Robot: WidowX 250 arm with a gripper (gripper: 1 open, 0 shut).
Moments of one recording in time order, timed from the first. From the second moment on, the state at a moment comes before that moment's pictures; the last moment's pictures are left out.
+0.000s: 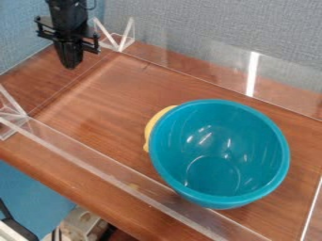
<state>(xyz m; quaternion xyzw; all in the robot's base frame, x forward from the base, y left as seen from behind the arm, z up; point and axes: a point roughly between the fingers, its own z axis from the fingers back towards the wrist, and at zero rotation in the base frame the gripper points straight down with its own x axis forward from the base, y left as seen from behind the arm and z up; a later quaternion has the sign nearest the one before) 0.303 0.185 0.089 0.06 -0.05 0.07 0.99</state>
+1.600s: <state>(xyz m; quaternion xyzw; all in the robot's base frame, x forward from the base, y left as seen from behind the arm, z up) 0.273 0.159 0.092 0.03 -0.03 0.18 0.98</state>
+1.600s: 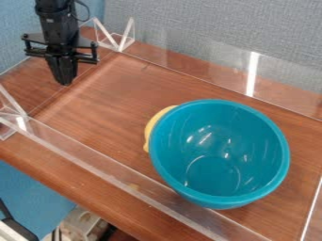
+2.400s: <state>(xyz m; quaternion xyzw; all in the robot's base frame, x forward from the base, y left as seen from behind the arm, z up) 0.282 0.160 0.081 0.02 -0.04 0.16 0.99</state>
